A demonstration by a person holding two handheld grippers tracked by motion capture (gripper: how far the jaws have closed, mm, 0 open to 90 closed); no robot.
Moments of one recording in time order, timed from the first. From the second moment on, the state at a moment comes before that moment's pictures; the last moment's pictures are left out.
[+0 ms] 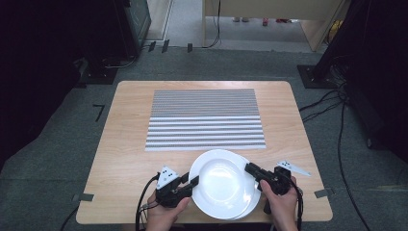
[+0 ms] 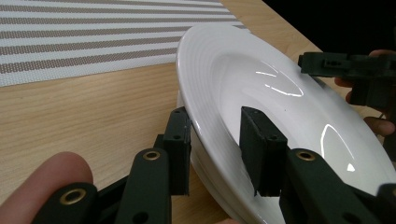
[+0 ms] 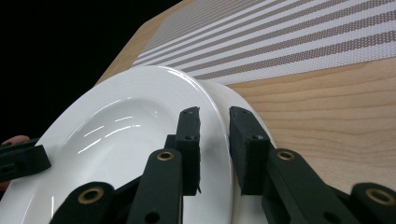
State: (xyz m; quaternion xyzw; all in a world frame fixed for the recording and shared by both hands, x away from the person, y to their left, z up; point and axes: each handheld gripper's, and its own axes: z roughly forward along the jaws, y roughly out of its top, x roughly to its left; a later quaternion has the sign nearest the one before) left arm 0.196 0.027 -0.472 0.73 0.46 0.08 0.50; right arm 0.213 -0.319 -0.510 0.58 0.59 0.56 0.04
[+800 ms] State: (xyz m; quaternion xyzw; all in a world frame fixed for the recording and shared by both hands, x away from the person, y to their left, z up) left arm 0.213 0.073 -0.468 0.70 0.49 0.02 0.53; right arm 0.203 -0.300 -0.497 0.55 0.64 0.54 0.01
